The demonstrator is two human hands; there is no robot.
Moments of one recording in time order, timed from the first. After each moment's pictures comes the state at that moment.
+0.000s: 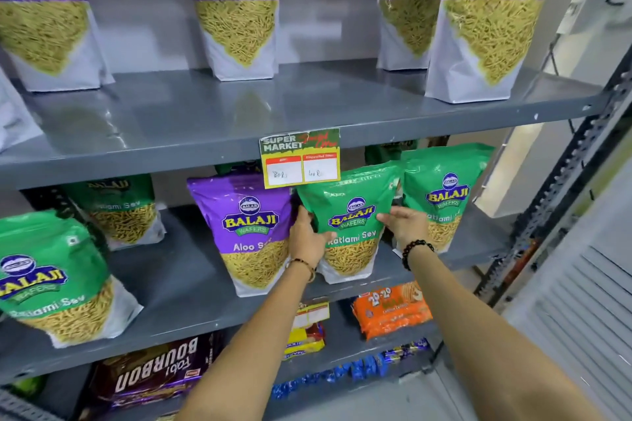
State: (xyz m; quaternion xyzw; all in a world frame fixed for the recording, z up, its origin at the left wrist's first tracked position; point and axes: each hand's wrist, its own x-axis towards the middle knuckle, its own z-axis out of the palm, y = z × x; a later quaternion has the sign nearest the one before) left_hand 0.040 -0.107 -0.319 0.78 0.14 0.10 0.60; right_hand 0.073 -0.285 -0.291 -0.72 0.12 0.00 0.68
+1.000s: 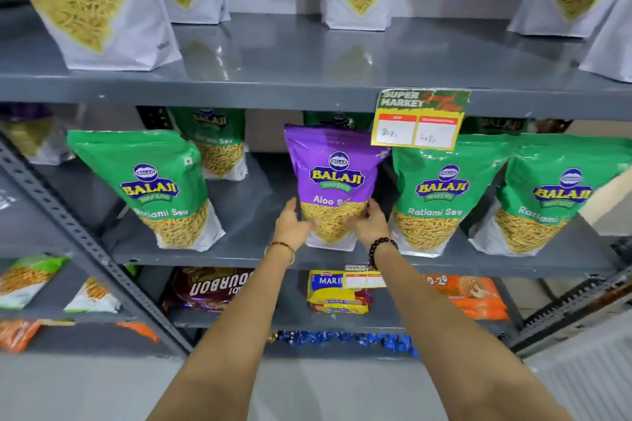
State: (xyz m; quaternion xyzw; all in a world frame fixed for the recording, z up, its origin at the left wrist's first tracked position) left_hand -0.042 0.027 -0.358 0.73 0.27 0.11 0.62; right_hand 0.018 -0.112 -0.346 -0.76 -0.02 0.16 0.63
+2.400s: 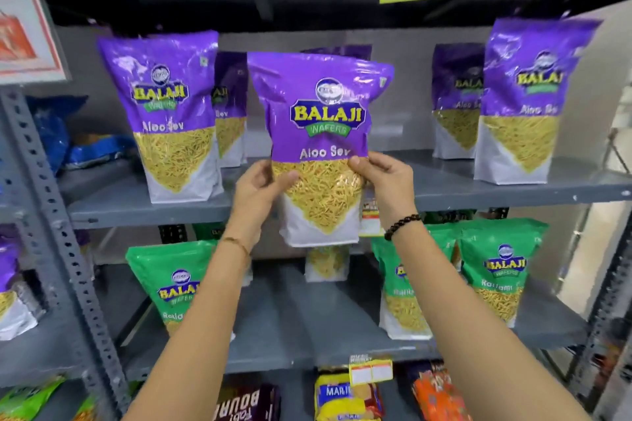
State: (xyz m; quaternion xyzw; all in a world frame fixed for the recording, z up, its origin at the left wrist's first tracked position) left_hand -0.132 0.036 -0.084 0.66 -0.05 0.33 0.67; right_hand -0.057 -0.142 -0.072 -0.55 -0.27 -0.08 0.79
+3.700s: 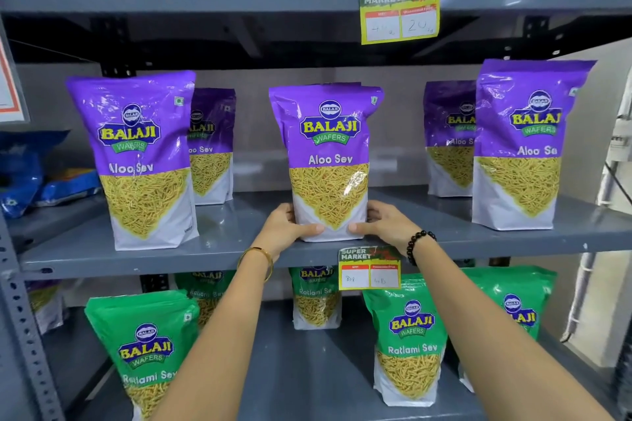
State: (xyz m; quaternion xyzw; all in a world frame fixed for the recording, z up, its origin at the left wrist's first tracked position) left_hand -0.018 0.031 -0.089 0.75 0.03 0.19 0.63; right_hand 0.058 -0.168 -0.080 -0.74 -0.32 0.08 0.58
